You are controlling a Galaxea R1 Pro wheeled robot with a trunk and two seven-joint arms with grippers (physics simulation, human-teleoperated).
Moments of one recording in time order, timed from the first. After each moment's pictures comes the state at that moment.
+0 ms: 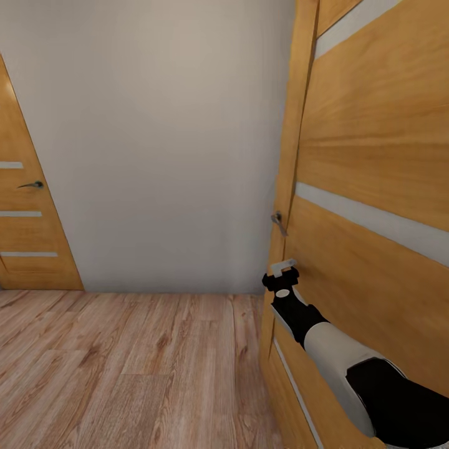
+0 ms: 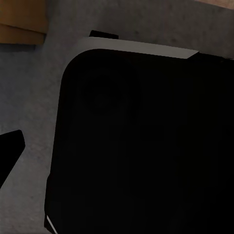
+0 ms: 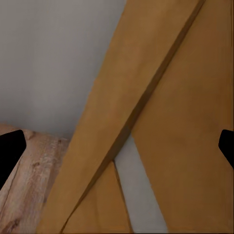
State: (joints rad) left arm 0.00 -0.01 0.01 -0.07 0.18 -0.07 0.00; right arm -1.00 0.09 0.30 -0.33 0.12 0.05 -0.36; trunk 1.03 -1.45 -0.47
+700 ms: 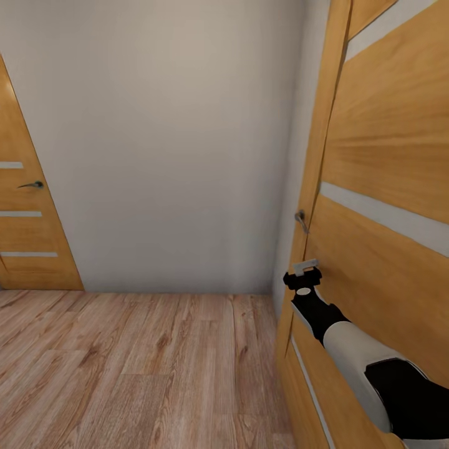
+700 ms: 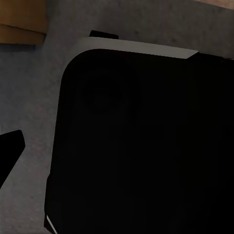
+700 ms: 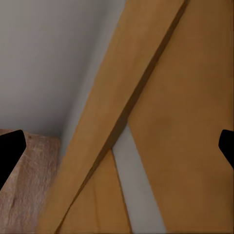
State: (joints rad) left arm 0.00 -0.01 0.01 -0.07 0.18 -0.07 0.00; right arm -1.00 -0.01 0.22 -0.33 0.12 0.04 -0.36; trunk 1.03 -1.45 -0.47
